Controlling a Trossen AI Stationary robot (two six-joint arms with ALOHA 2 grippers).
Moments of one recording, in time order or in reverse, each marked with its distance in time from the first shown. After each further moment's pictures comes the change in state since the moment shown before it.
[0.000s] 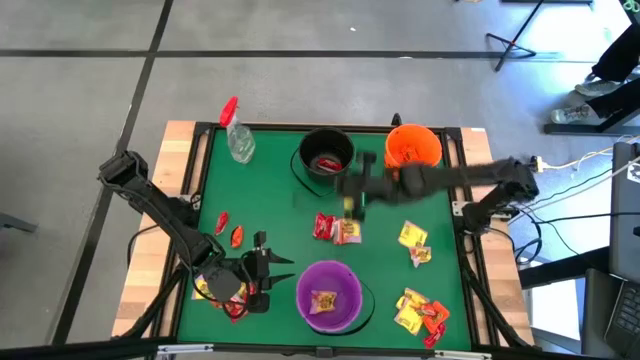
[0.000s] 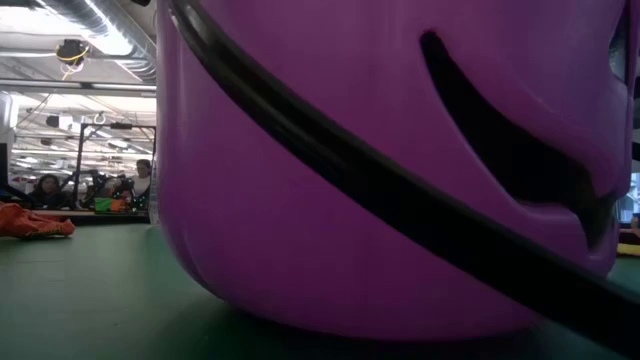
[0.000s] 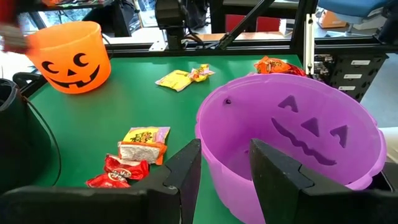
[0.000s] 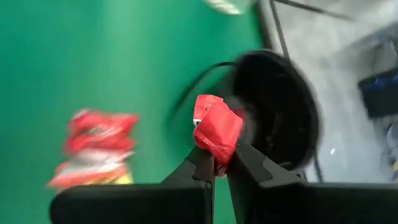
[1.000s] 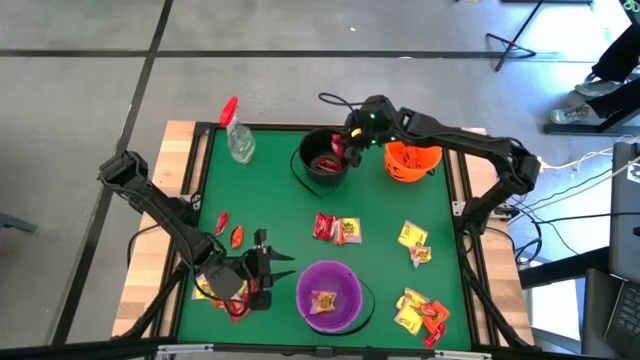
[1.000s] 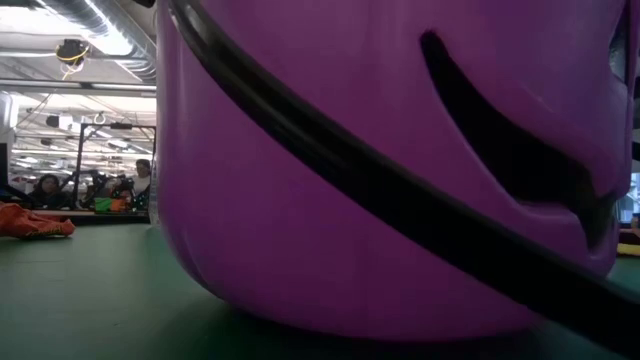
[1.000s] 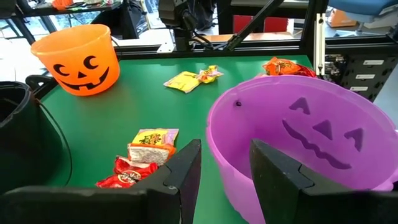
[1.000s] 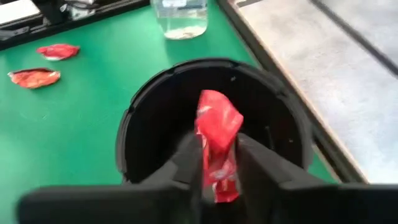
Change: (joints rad) left arm 0.011 0.000 0.000 0.000 -0.018 0.017; right arm -0.535 -0.028 -0.242 0.448 -0.625 0.014
